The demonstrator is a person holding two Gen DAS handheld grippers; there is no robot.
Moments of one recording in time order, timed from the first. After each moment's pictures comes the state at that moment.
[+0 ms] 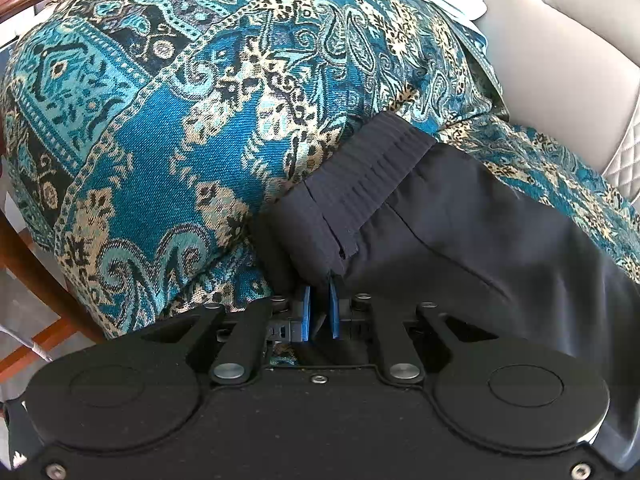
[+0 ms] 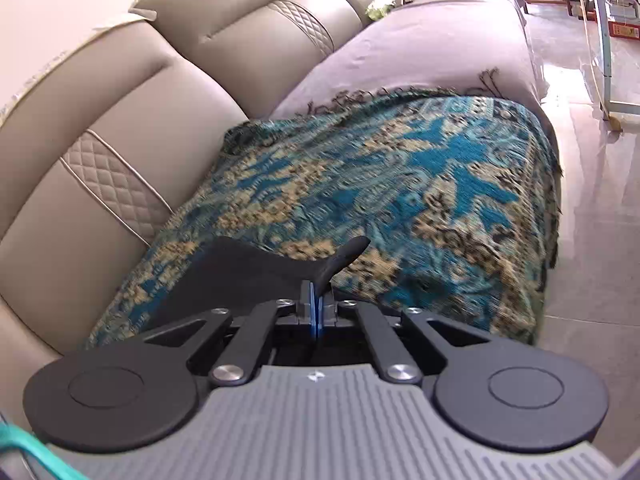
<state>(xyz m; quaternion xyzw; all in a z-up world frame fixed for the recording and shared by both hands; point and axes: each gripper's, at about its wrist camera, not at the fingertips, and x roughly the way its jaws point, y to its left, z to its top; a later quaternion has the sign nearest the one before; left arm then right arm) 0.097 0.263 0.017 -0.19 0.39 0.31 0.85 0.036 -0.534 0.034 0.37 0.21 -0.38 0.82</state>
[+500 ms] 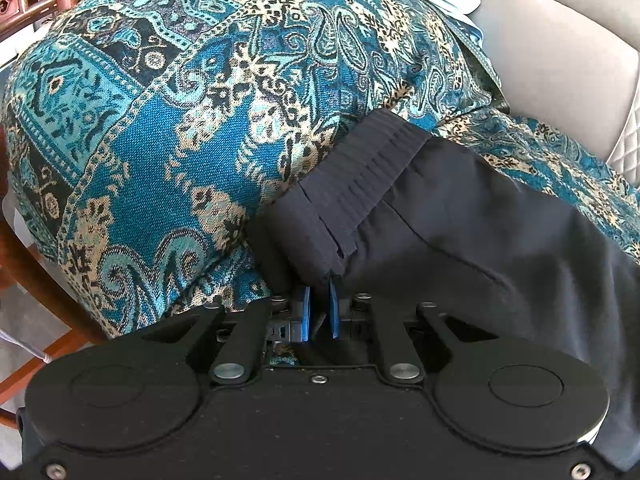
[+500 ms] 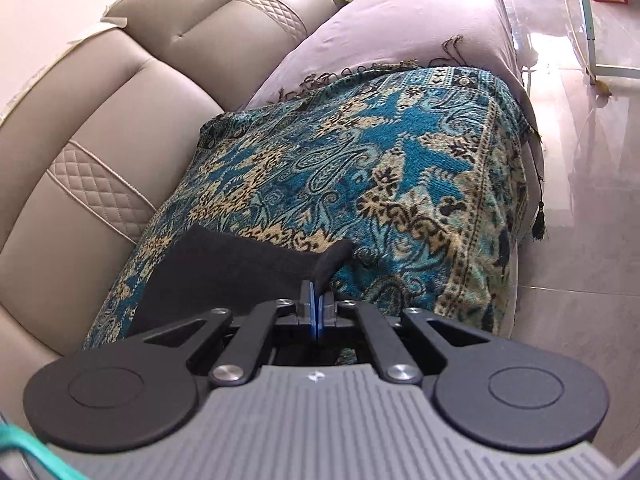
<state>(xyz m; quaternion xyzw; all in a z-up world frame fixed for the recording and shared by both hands) 0.105 0.261 0.015 -0.17 0.39 0.32 0.85 0.001 -0.551 0.017 0.41 0.21 -0.37 0.81</state>
